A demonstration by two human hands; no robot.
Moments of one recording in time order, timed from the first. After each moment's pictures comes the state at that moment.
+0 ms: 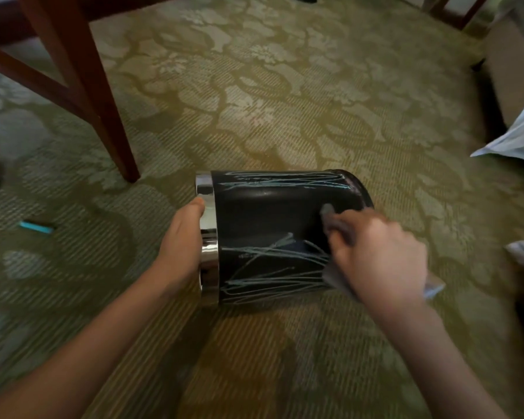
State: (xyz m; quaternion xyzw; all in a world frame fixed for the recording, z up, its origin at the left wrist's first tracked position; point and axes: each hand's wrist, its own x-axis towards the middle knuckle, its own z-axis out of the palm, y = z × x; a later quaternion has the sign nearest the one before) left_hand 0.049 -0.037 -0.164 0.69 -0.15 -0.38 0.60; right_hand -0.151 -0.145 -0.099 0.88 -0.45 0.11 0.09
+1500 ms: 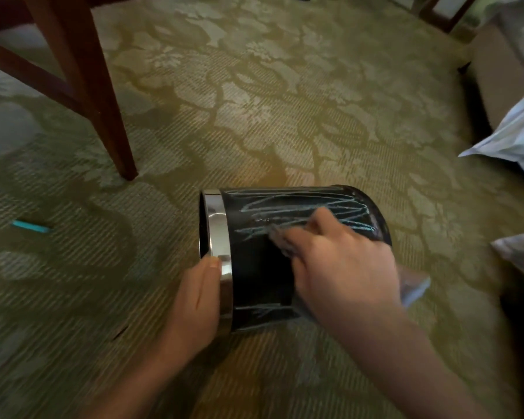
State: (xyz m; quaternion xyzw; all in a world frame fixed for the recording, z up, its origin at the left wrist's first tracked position) left_hand 0.003 0.017 -0.216 0.68 -0.30 -0.28 0.61; right_hand -0.106 -0.079 -0.066 0.93 -0.37 -0.02 0.08
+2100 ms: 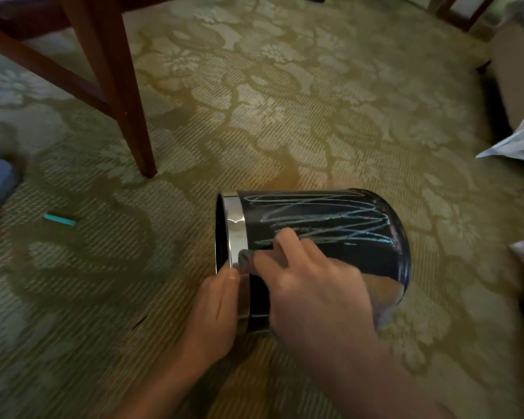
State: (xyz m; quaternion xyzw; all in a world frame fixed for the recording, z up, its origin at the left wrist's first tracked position) left_hand -0.011 0.030 -0.220 0.66 -0.37 -0.22 0.62; right_hand -0.097 -0.035 -0.075 0.95 -0.30 -0.06 0.03
